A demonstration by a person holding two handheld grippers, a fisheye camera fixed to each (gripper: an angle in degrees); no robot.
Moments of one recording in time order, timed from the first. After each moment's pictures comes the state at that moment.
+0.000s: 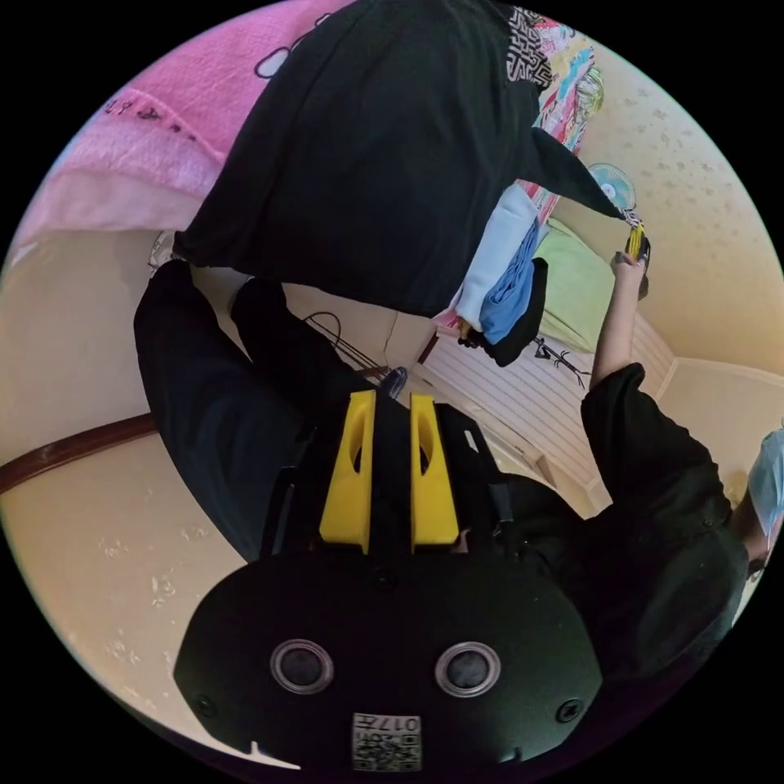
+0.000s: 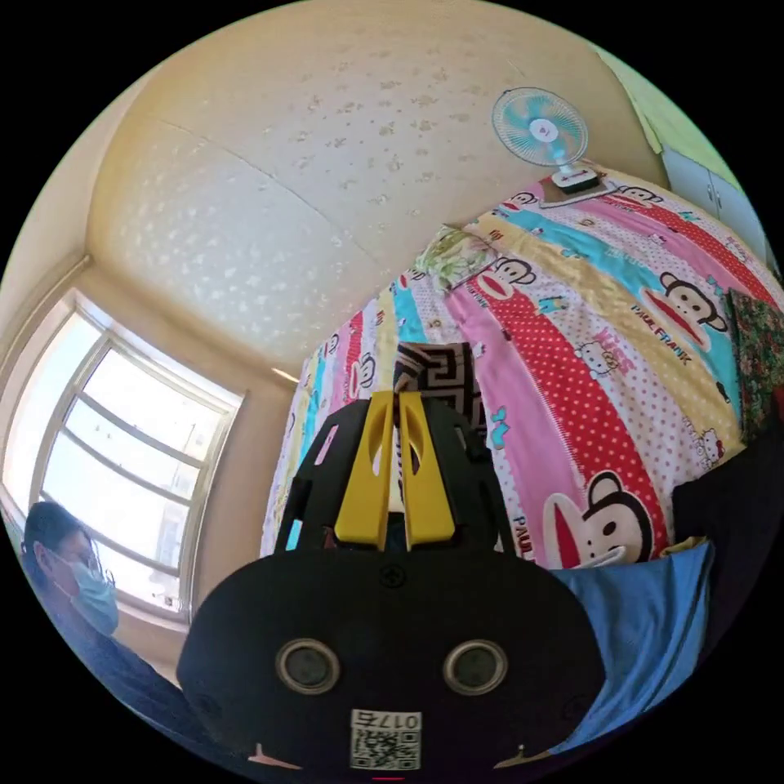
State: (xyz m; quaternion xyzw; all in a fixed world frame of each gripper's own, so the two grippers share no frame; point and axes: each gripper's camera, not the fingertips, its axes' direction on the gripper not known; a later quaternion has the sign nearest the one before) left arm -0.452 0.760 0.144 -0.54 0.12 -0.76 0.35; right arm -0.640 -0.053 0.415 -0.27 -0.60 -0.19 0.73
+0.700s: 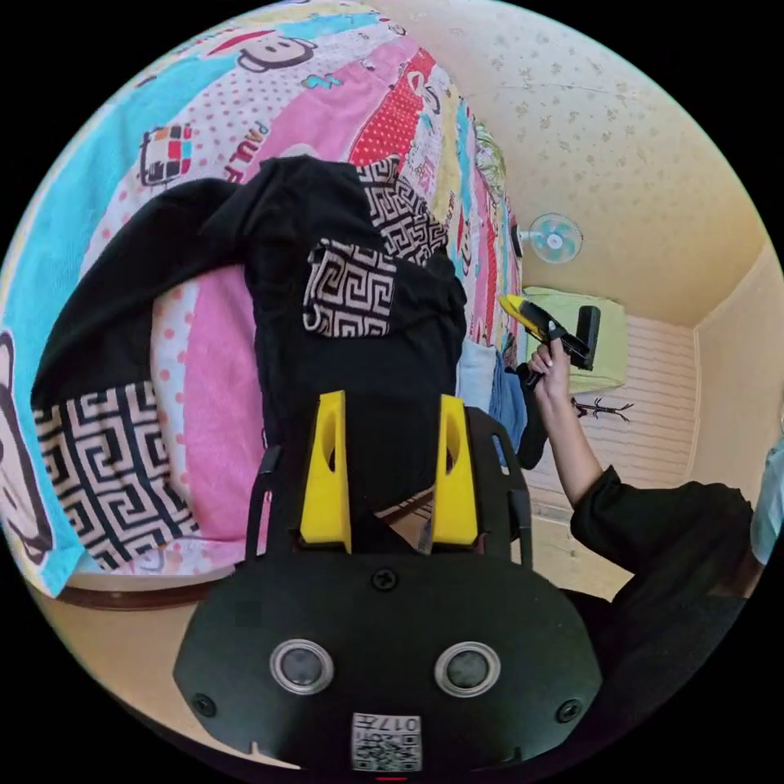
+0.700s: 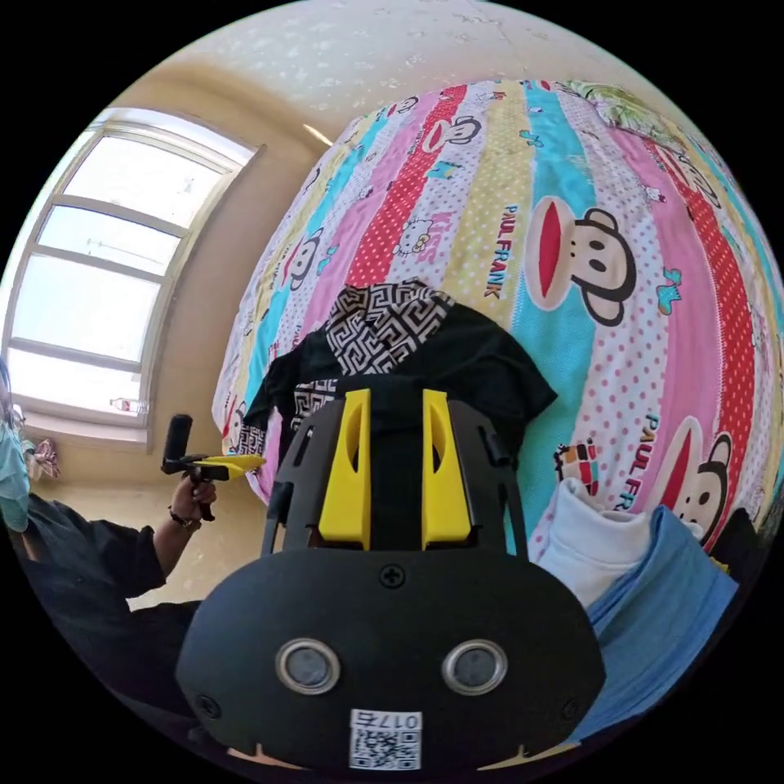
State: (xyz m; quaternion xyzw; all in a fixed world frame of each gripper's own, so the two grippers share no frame) left arm -0.587 0.737 0.244 -0.51 -0.02 -0.63 0.59; right arm -0.699 0.181 0.401 -0.40 -0.47 -0.51 0.60
